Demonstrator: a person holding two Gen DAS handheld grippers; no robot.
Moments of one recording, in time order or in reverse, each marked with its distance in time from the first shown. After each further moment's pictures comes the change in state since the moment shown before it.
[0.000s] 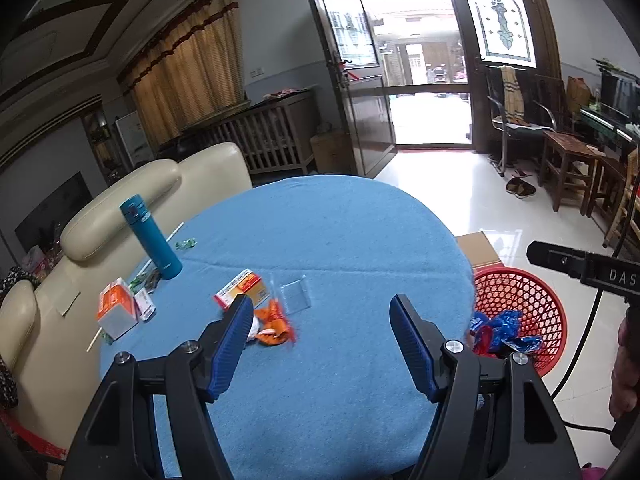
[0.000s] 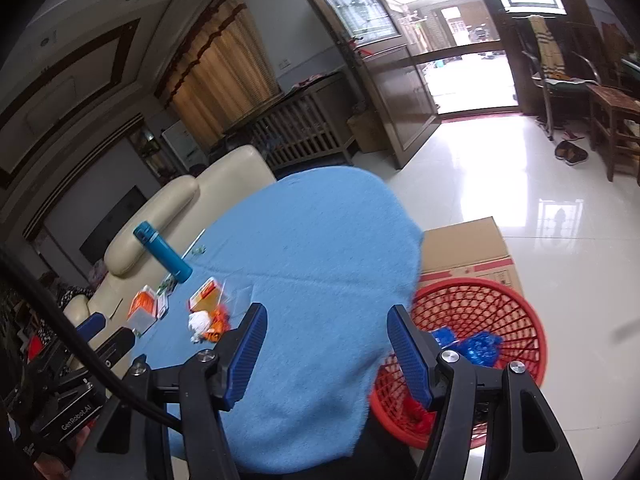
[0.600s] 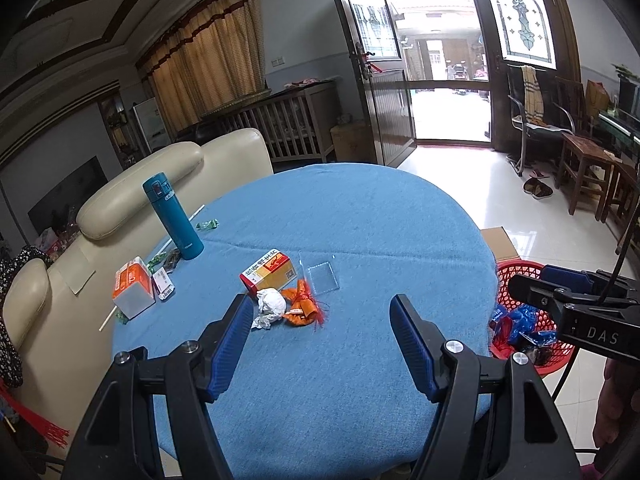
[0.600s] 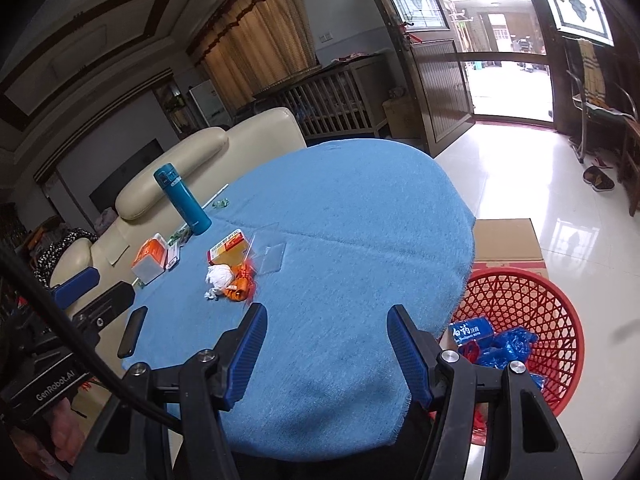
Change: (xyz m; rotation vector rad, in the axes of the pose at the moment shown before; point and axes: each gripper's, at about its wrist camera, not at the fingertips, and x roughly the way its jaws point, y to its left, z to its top) left arm -0.004 0.019 -0.017 -0.036 0.031 0.050; right arm 0.030 0.054 -0.032 -0.139 0.065 0.014
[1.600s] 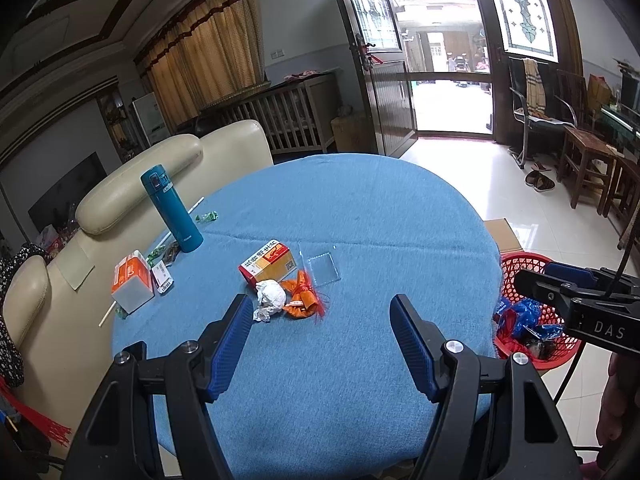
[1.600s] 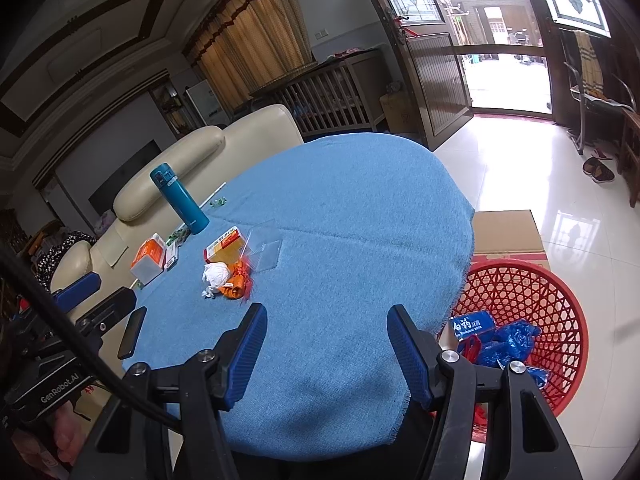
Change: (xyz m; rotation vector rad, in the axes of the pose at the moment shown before) left arm 0.009 -0.001 -0.004 0.001 0.032 0.004; right arm 0.007 -0.007 -0.001 0.021 0.013 0.003
